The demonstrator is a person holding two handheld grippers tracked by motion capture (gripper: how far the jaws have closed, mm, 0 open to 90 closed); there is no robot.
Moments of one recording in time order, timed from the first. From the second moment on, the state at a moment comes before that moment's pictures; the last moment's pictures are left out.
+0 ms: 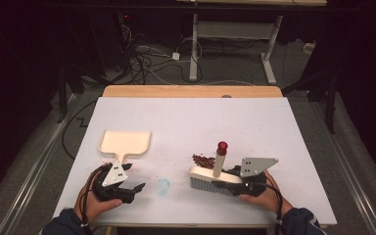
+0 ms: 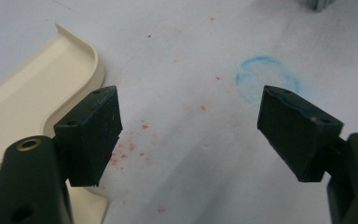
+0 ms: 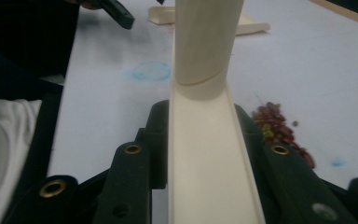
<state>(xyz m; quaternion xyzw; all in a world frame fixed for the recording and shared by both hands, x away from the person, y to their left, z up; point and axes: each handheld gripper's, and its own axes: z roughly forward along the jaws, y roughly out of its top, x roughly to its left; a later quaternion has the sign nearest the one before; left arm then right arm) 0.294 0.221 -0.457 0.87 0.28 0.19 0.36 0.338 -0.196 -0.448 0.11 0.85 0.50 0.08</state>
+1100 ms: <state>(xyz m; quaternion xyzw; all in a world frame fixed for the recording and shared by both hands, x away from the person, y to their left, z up) 0.292 0.233 -0.447 0.85 0.29 0.22 0.37 0.299 -0.280 -0.373 0.27 0.83 0.47 0.11</state>
